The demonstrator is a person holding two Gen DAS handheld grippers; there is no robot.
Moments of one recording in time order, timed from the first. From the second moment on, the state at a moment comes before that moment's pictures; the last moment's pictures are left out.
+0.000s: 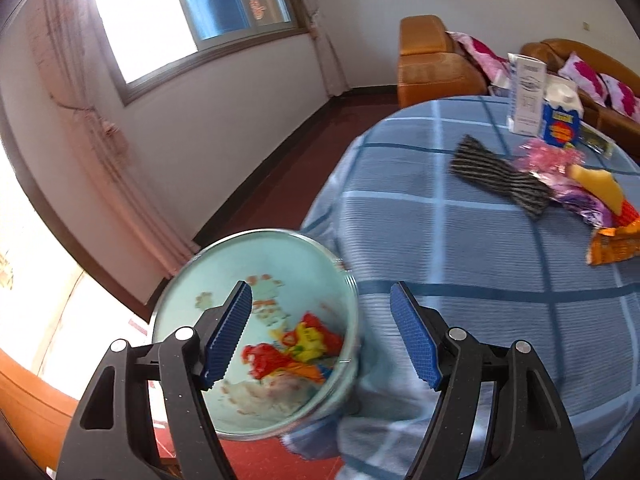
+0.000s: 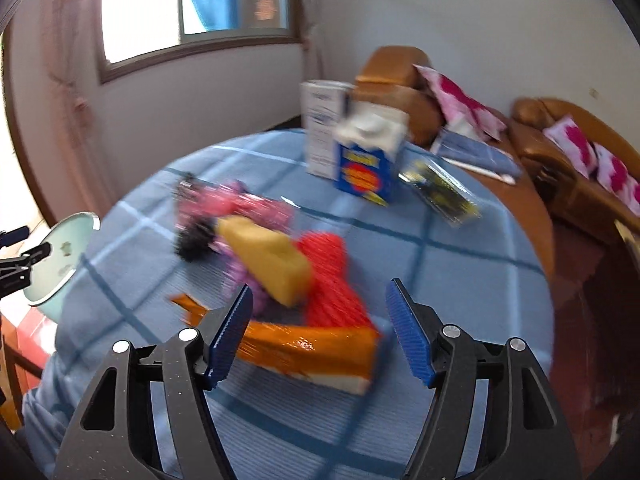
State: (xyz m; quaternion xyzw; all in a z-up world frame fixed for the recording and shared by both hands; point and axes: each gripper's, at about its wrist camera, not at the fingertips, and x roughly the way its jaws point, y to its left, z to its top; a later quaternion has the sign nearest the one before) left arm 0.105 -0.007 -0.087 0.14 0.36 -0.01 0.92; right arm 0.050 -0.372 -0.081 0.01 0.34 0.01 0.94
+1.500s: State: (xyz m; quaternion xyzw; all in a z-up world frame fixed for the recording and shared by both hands) left arm 0.112 -0.021 -0.086 0.13 0.36 -0.03 0.92; right arm 0.018 -0.358 -0.087 0.03 0.34 0.11 0.93
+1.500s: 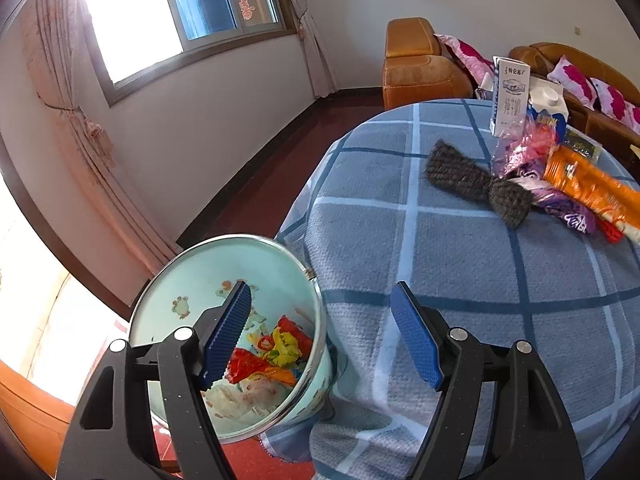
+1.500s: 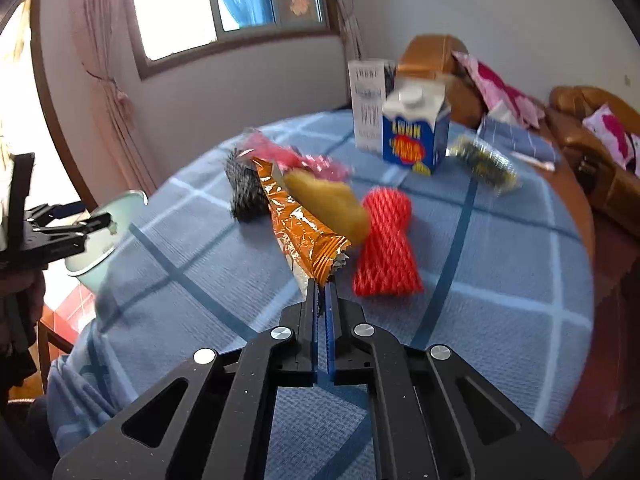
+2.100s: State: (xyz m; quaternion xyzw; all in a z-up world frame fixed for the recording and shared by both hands) left arm 0.182 -0.107 -0.069 0.15 0.34 -0.08 0.93; right arm 0.028 -0.425 -0.071 0.09 0.29 0.02 0.95
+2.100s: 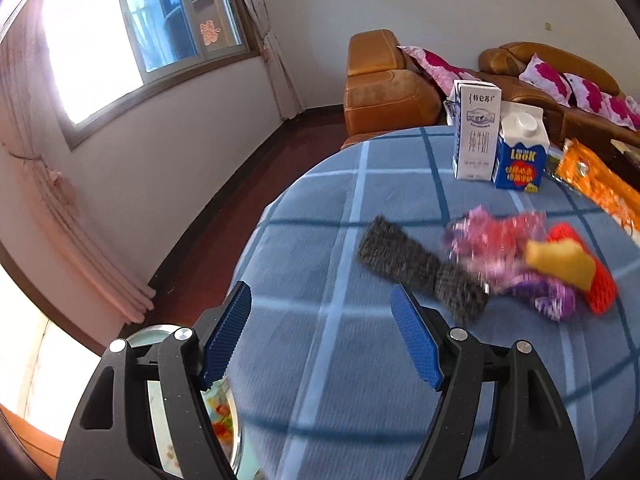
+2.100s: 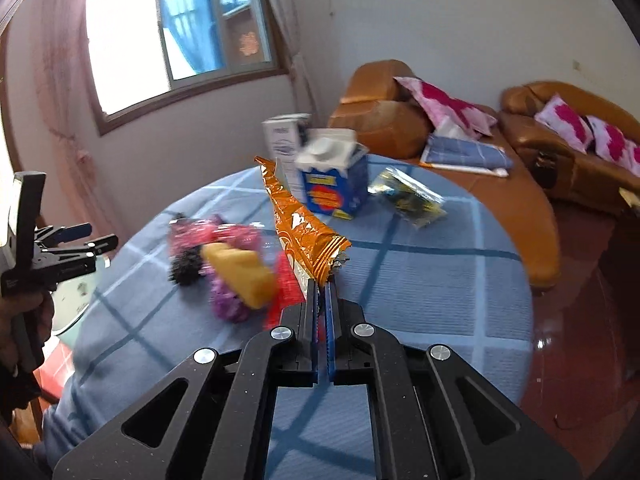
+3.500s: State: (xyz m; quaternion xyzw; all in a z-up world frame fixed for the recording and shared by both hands) left arm 0.225 -0.123 -0.114 0.08 0.43 -0.19 0.88; right arm 0.046 -0.432 -0.077 0.08 0.29 0.01 0.95
